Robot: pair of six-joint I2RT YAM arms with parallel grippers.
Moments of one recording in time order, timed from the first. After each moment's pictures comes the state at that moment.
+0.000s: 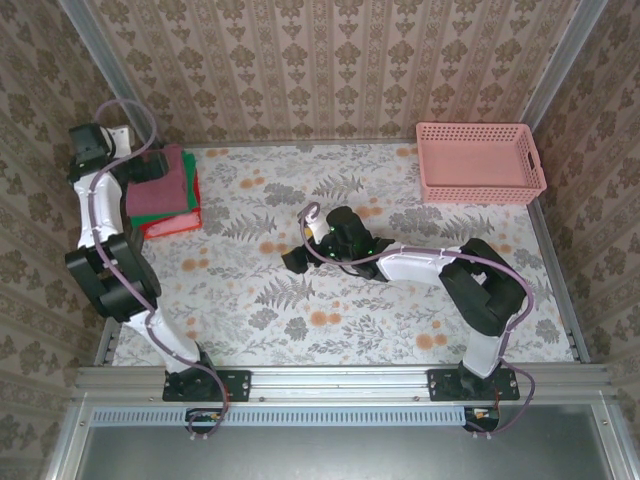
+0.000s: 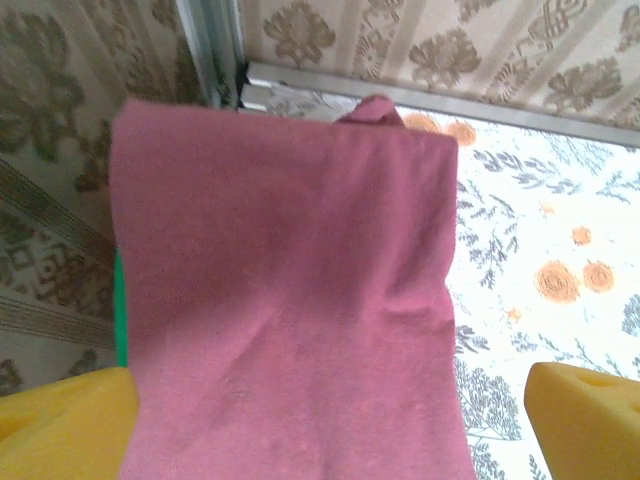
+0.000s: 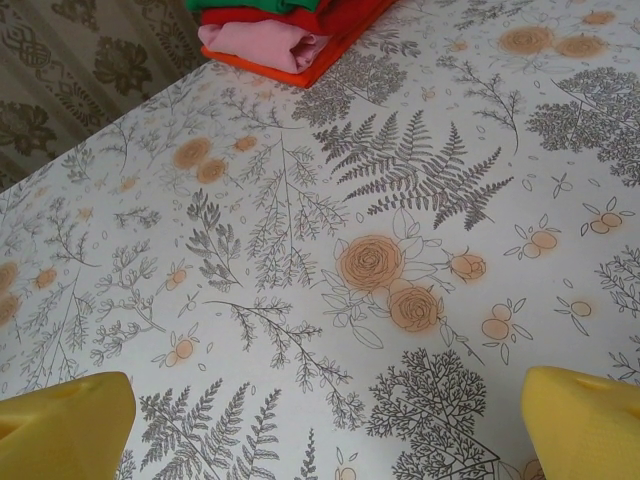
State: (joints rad) left arm 0.36 1.82 1.69 -0.62 0.27 0.12; right arm 0.76 1.80 1.03 0.31 -0.26 0.14
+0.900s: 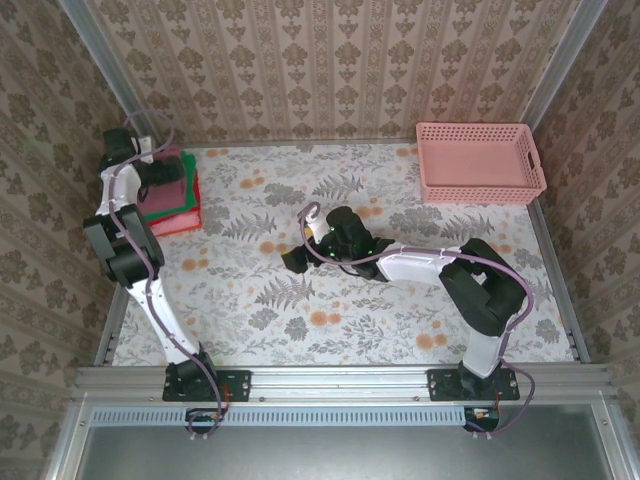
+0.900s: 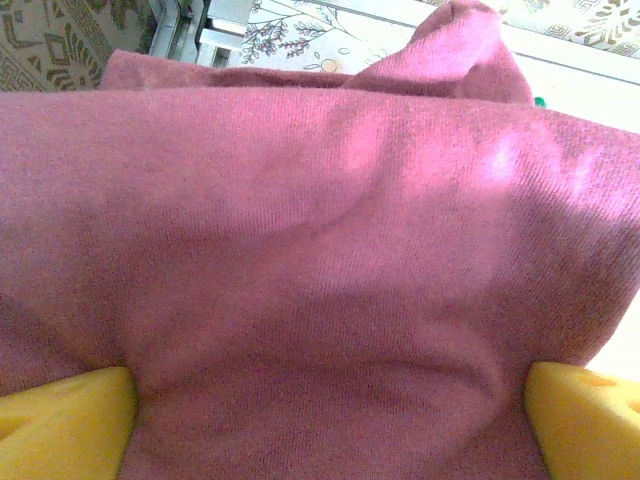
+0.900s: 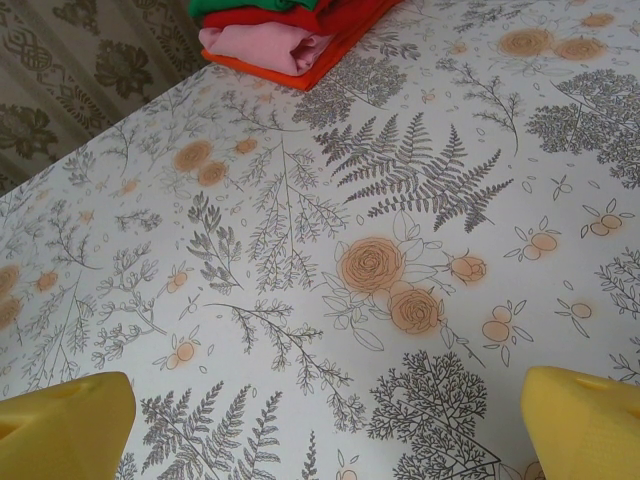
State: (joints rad) left arm 0.31 2.19 1.90 -0.61 0.26 0.06; right arm 0.76 1.80 1.03 0.31 -0.26 0.14
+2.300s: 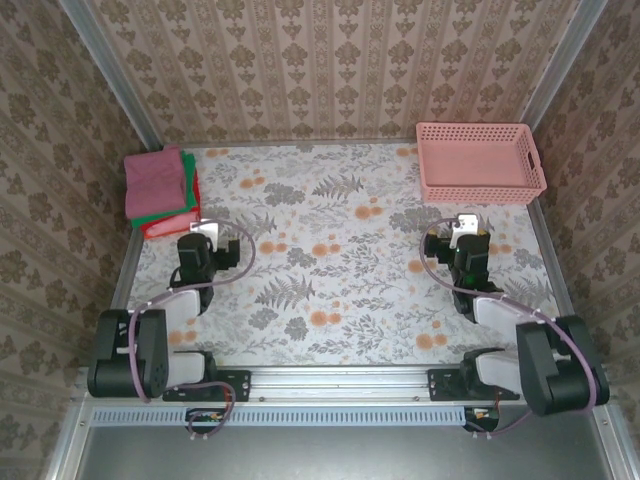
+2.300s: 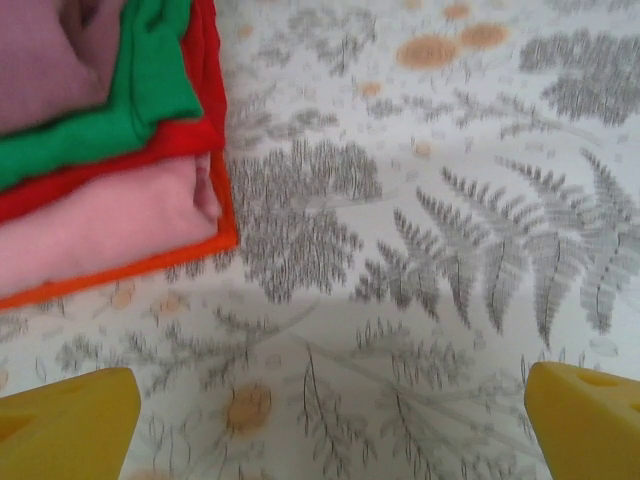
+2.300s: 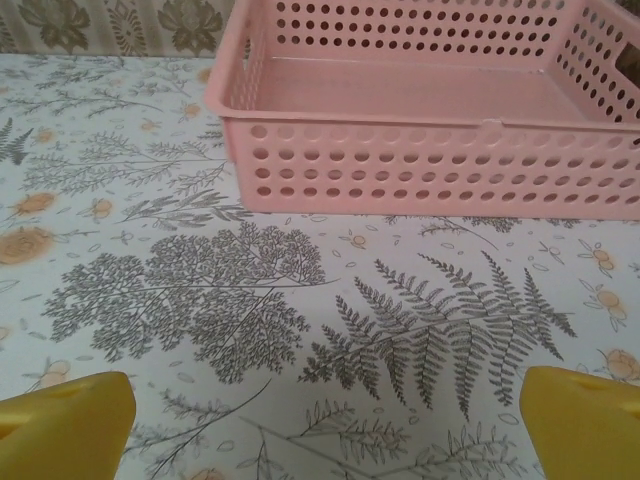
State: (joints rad) left arm -0.07 1.30 0.34 0.49 -0.10 0.10; right arm 0.08 1.24 0.29 0.57 0.24 0.01
